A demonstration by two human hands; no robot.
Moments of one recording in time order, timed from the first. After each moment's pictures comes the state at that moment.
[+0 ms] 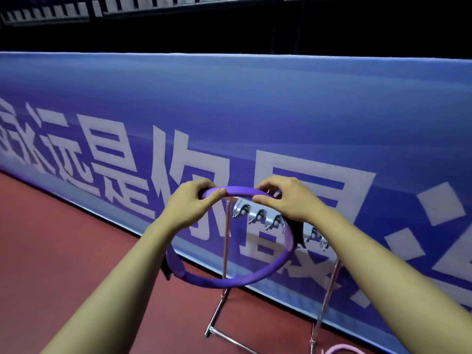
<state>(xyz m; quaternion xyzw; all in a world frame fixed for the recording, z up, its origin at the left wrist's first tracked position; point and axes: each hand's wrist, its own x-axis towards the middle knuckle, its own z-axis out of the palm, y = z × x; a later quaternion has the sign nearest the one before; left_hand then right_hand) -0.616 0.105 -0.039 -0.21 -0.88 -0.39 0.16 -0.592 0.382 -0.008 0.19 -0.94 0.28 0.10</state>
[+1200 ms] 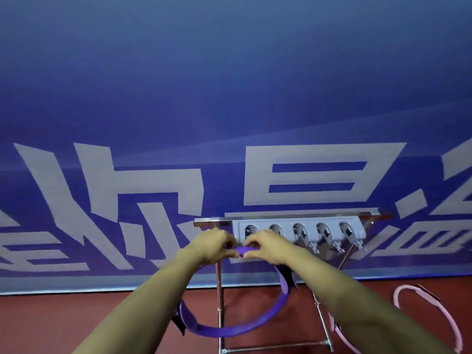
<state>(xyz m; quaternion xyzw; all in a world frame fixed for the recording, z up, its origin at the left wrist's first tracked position) -0.996 0.142 -0.228 -0.48 -0.86 -0.06 -0.19 -0.878 0.322 -0.234 -0.09 -0.95 0.27 -0.13</state>
